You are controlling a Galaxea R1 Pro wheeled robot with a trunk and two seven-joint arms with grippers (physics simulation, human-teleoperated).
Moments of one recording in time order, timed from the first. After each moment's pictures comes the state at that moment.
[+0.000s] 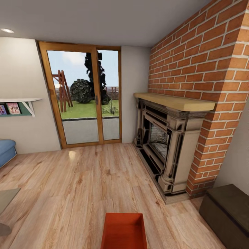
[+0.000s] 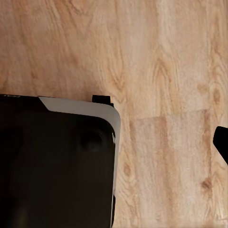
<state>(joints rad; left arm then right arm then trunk) -0.23 -0.01 0.11 0.00 0.17 -0.04 0.07 -0.14 -0.03 0.24 0.03 -0.16 -0.14 -0.02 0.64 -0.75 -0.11</state>
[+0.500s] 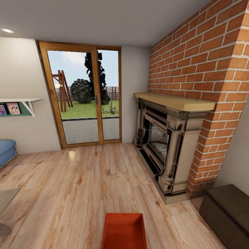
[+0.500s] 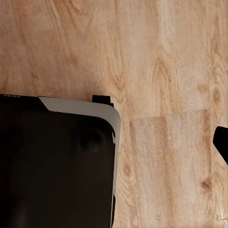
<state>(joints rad) -0.23 -0.01 0.11 0.00 0.17 -0.04 0.07 -0.14 -0.03 0.24 0.03 -0.16 -0.14 -0.02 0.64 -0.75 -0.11</state>
